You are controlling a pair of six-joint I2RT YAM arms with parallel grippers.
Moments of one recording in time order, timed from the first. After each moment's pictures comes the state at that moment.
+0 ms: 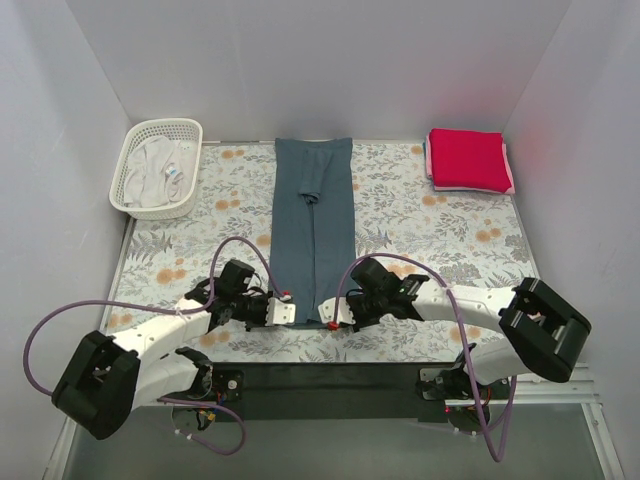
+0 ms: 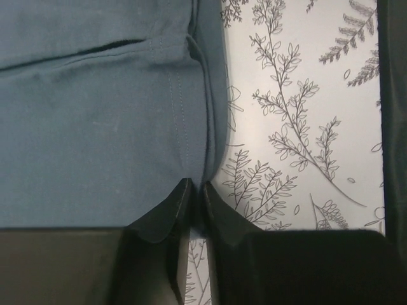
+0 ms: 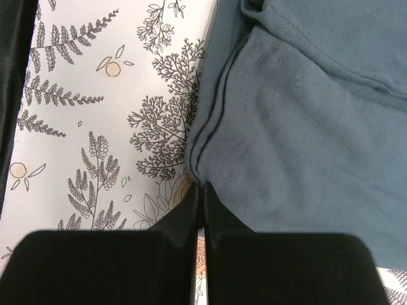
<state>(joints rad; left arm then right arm) -0.53 1.09 0.36 -0.30 0.62 1.00 0.96 1.39 0.61 -0.23 -0.40 -0.91</state>
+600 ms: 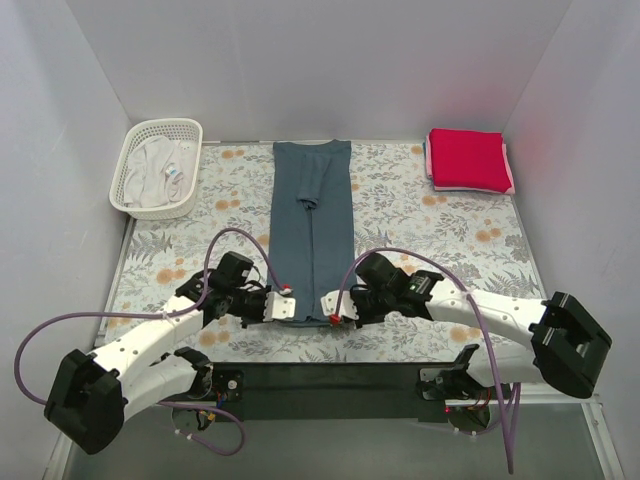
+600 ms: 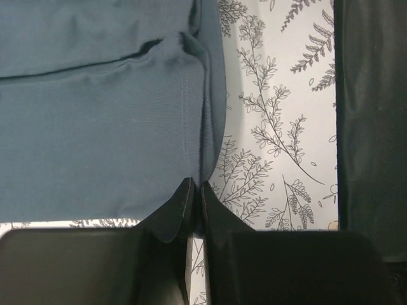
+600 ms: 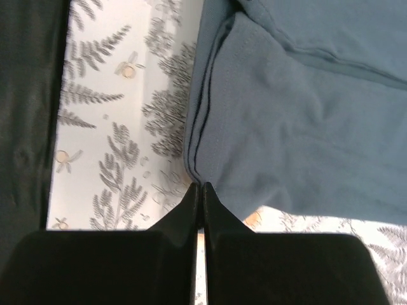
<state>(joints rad) -0.56 0.99 0.50 -0.57 0.60 1.00 0.98 1.26 0.67 -0.40 -0.37 -0.81</state>
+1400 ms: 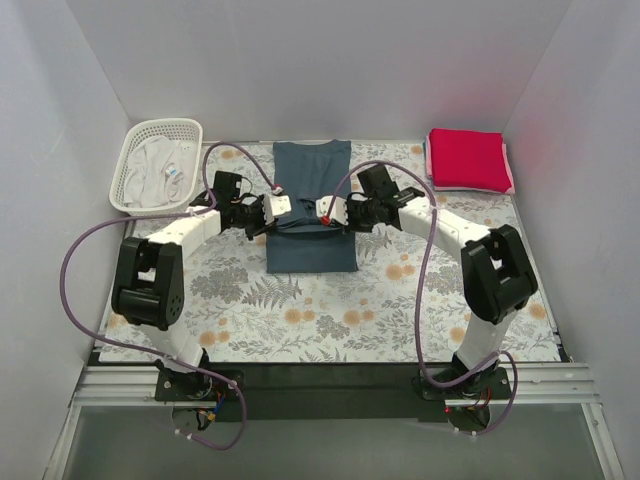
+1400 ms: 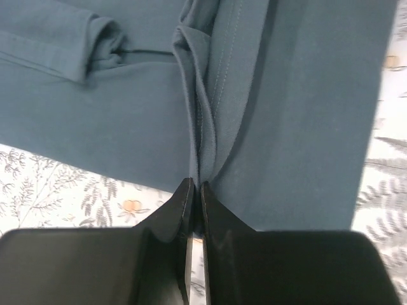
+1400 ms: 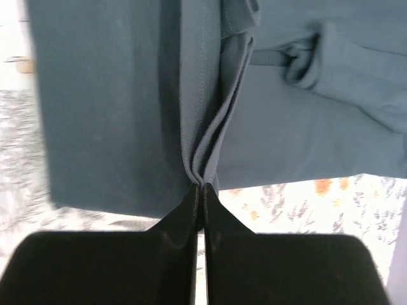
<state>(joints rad) -0.21 1.69 1.09 -0.34 0.68 1.02 0.57 1.76 1.29 -0.43 -0.42 -1.08</state>
